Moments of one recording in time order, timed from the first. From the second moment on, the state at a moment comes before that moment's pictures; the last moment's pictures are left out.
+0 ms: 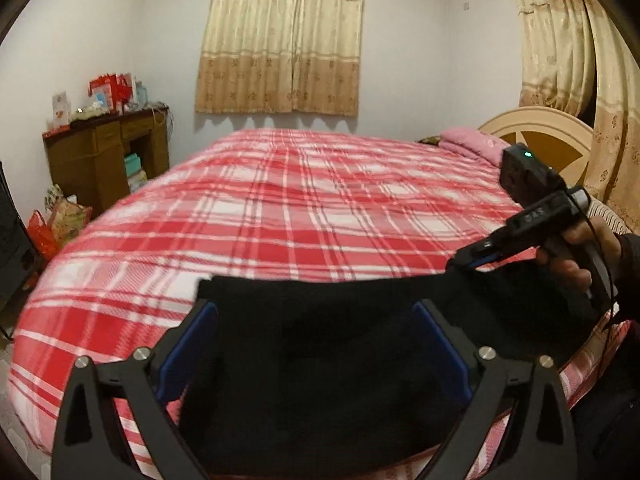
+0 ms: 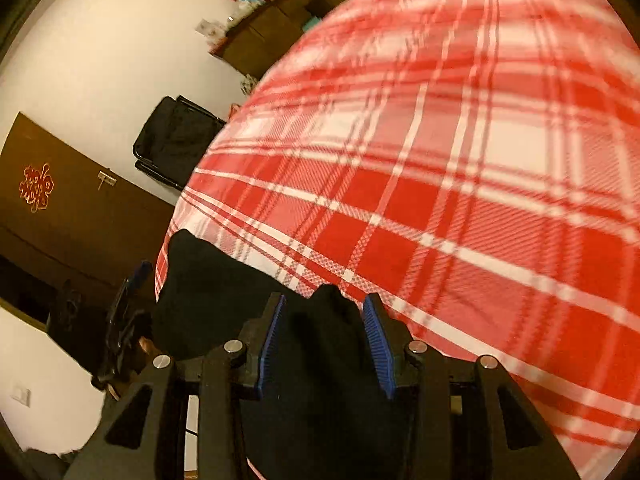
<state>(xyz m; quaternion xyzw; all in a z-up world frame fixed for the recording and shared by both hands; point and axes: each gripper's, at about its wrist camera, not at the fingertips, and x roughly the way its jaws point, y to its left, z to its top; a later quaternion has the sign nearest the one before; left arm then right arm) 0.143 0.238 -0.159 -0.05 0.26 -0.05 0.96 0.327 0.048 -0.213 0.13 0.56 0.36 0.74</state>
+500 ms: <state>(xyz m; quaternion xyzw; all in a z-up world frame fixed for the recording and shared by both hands) 0.140 0.202 -0.157 -0.04 0.29 -0.07 0.95 0.309 0.010 -0.189 0.10 0.51 0.32 0.79</state>
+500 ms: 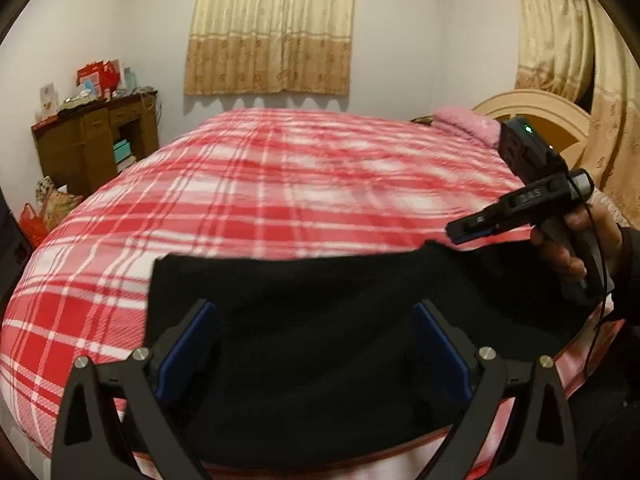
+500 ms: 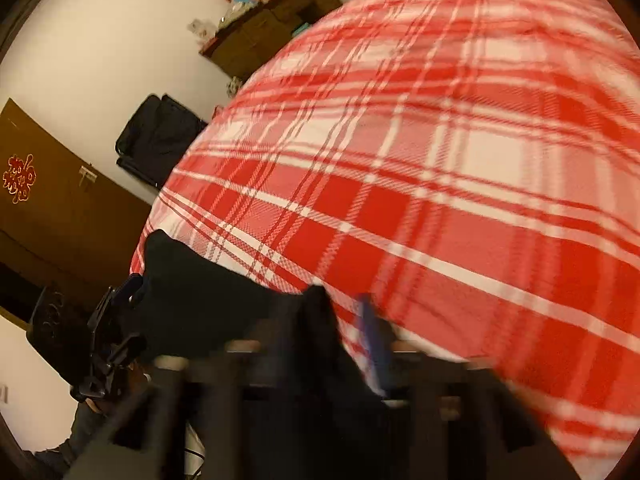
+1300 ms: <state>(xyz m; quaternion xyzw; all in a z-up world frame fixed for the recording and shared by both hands) 0.151 -0.095 -0.143 0.13 0.29 -0.39 0.86 0.069 -0.427 -0.098 0.26 0.35 -0.12 0.89</state>
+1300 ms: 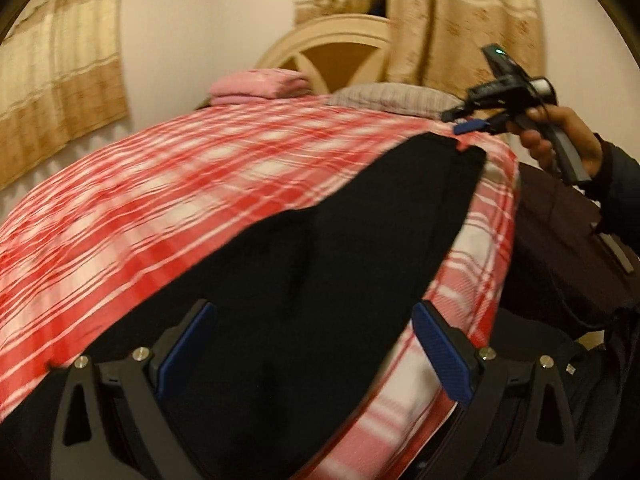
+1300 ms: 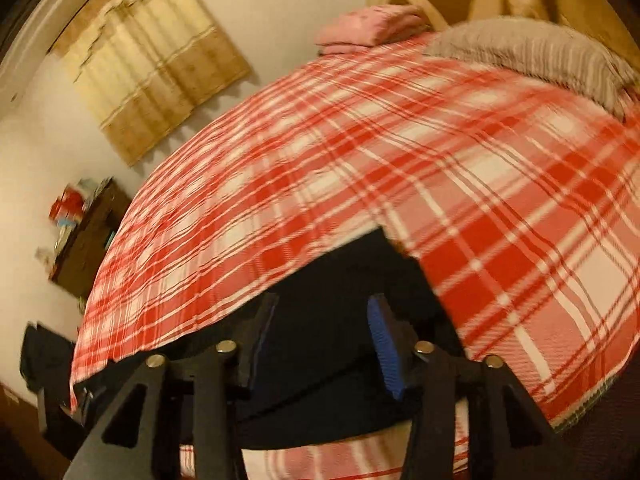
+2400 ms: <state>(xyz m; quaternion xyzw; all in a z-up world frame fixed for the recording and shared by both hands) 0.170 -0.120 -0.187 0.13 0.35 -0.41 0.83 0.046 -0.429 -0.072 0.24 0.31 -0.13 0.91</state>
